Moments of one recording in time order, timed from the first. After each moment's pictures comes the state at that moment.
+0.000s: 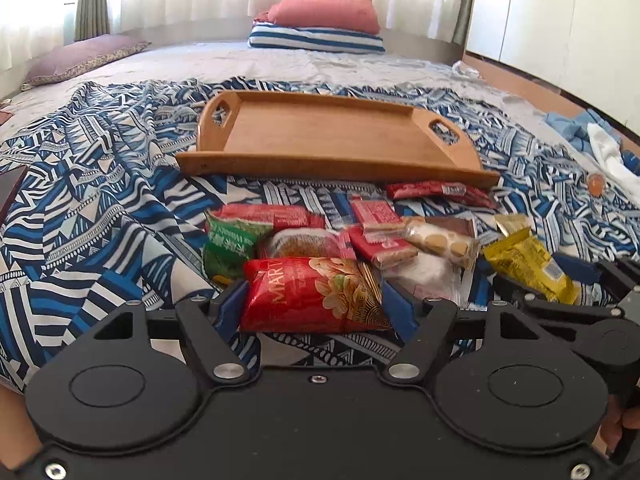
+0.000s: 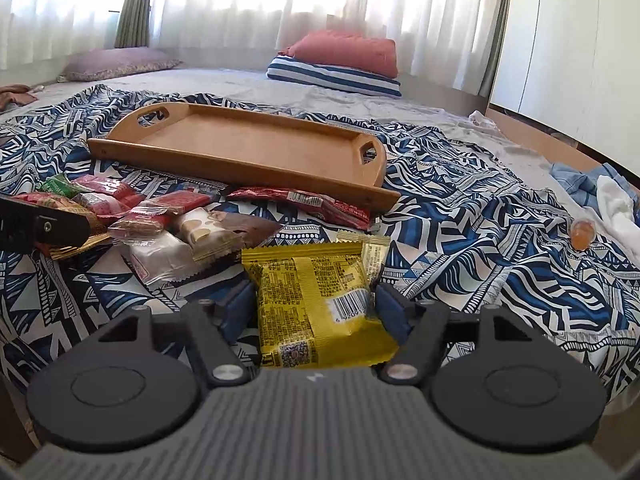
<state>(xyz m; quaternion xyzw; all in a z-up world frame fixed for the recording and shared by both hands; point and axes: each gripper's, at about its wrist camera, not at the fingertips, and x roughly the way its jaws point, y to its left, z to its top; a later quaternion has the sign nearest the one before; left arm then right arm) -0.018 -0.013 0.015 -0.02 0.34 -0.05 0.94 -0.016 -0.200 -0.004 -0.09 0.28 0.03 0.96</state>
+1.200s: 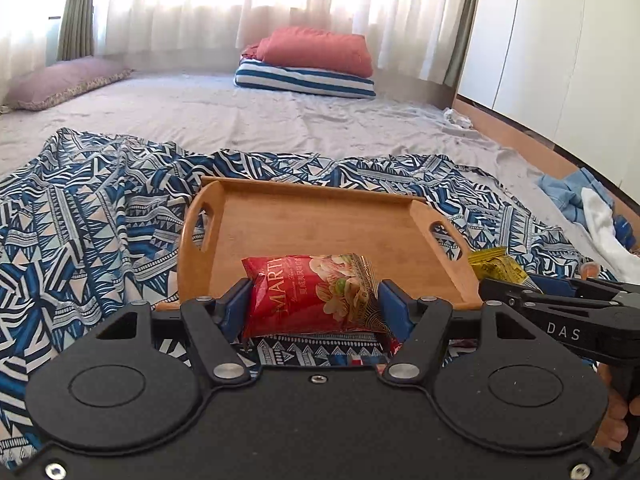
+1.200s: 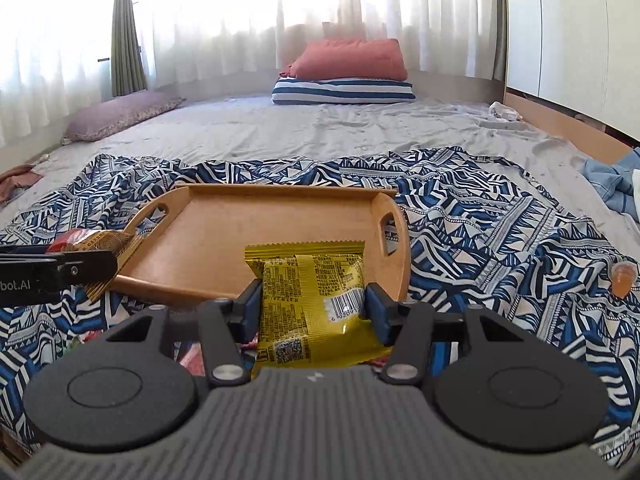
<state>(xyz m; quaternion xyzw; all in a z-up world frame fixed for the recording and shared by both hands) 0.104 0.012 0.104 -0.06 0.31 -0.08 0.95 0.097 -0.210 0.084 0.01 0.29 0.07 0.95</state>
